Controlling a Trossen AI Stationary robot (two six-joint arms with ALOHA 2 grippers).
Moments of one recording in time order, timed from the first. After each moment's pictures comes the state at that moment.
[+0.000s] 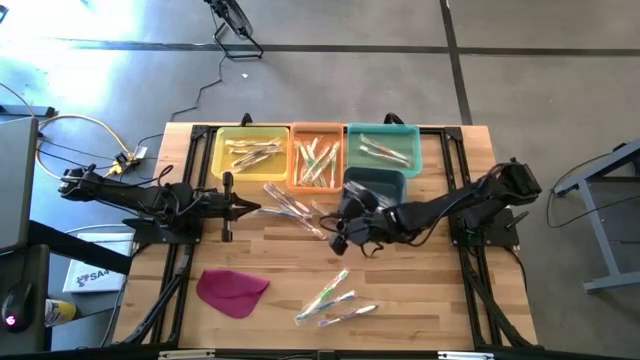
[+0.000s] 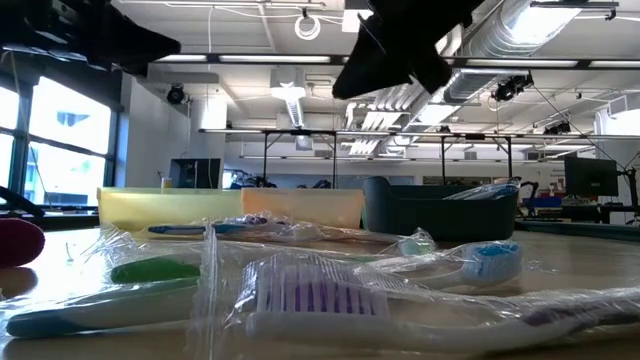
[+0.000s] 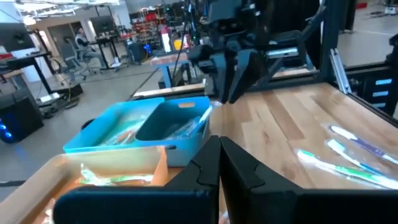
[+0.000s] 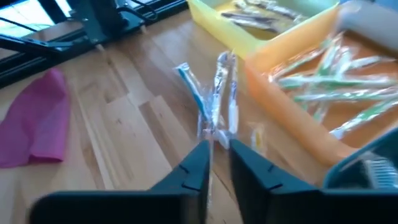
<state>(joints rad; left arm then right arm) -0.20 0.40 0.25 0.15 -0.28 0.16 0.26 1.62 1.10 -0.17 0.58 0.63</state>
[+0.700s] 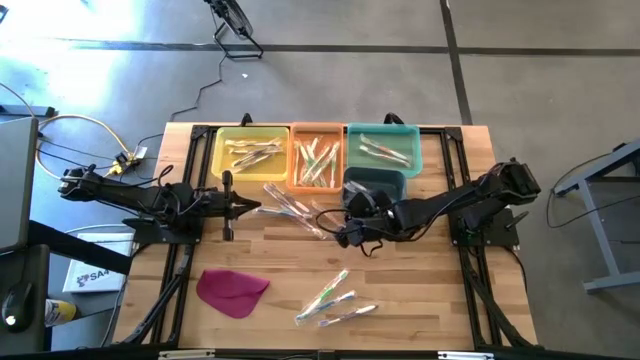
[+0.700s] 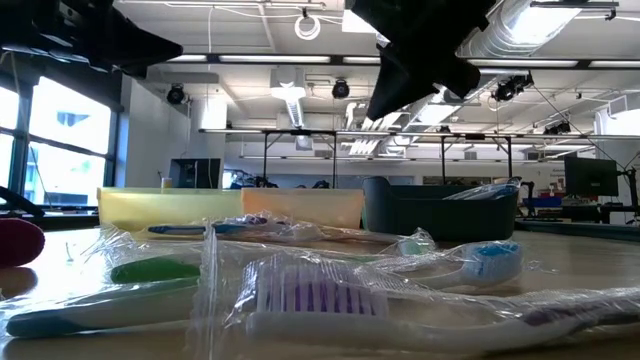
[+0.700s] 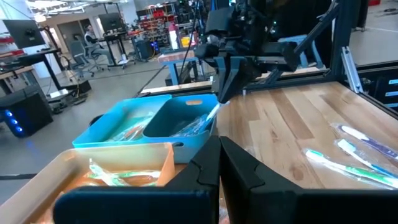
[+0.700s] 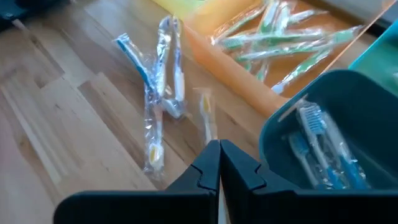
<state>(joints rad) -0.20 0.40 0.25 0.15 -0.31 0.15 0.25 1.63 1.16 -0.50 0.63 0.86</state>
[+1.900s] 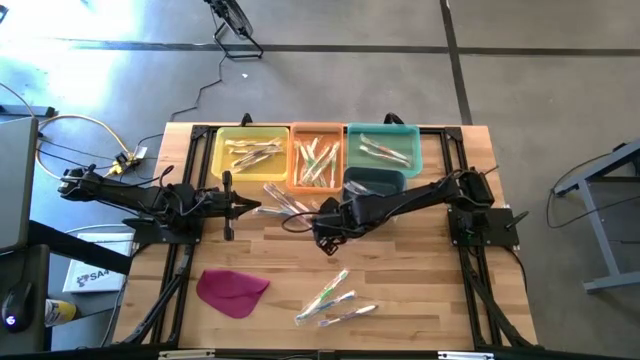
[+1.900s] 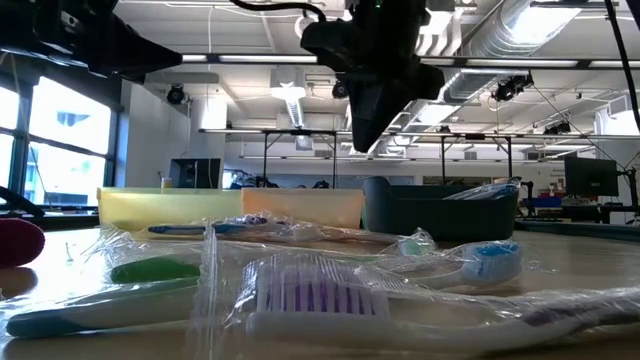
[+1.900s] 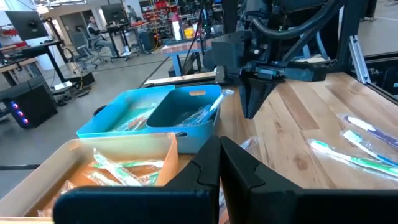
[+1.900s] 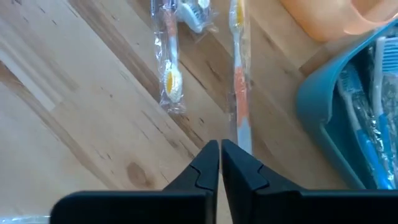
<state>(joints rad) -0.20 0.40 0.25 0.12 -0.33 0.14 0.17 1.97 1.65 -1.01 0.26 0.89</state>
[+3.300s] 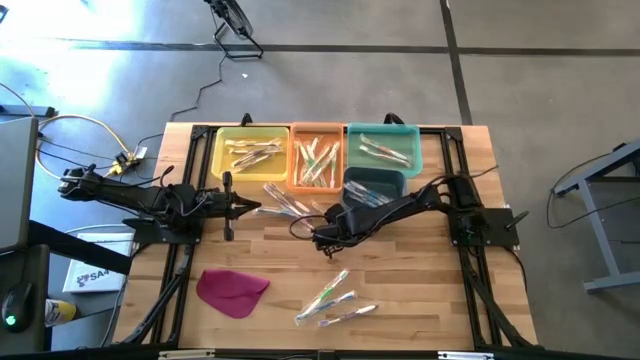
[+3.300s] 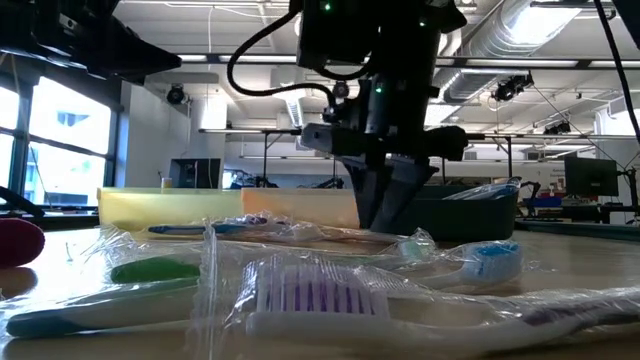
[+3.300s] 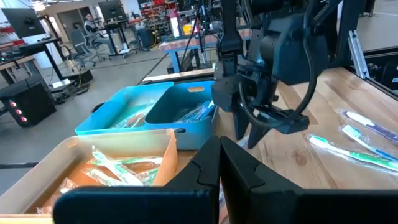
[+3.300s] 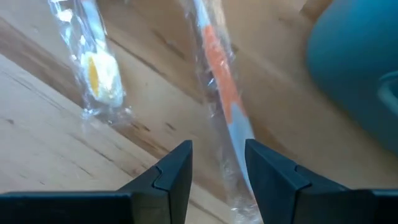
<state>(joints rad) -0.20 0.40 0.25 0.10 -0.33 0.14 0.17 2.07 1.49 -0.87 0.31 1.12</state>
